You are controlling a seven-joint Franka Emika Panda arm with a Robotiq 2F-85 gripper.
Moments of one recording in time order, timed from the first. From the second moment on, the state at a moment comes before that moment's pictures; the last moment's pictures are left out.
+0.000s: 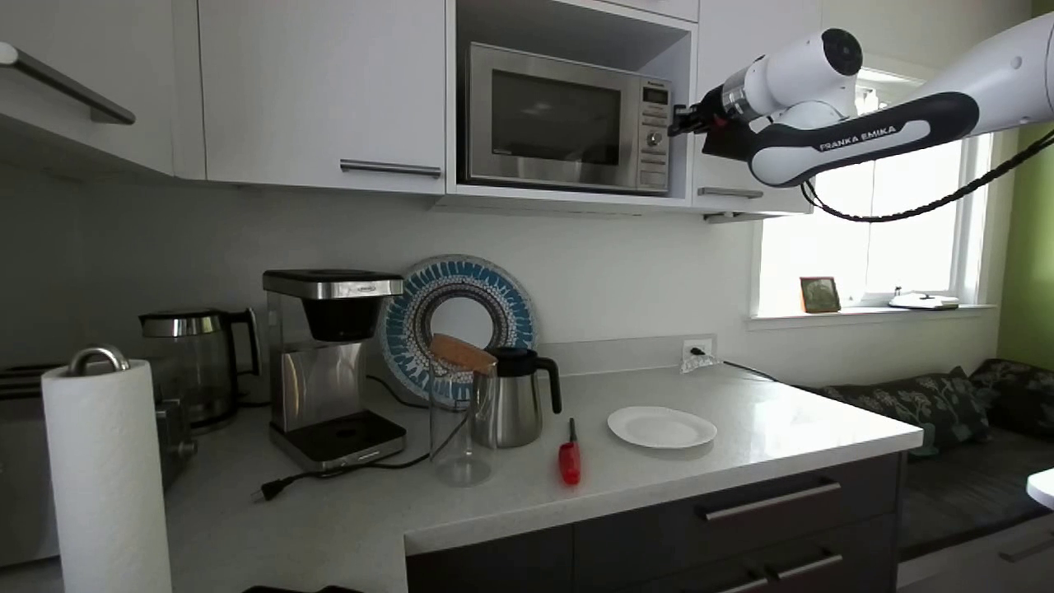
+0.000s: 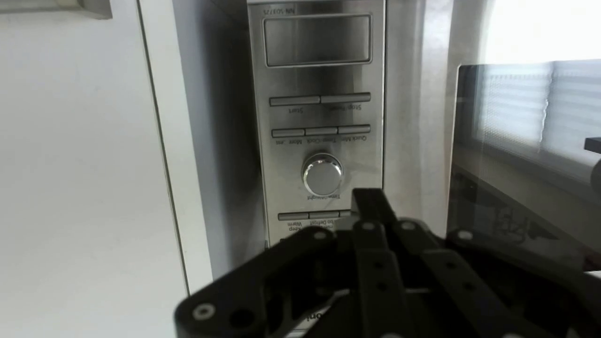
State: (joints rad) arm -0.23 -0.08 0.31 -1.60 -0.63 3.06 0.69
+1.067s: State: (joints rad) arm -0.22 -0.04 0.31 -1.59 -0.63 3.01 0.69
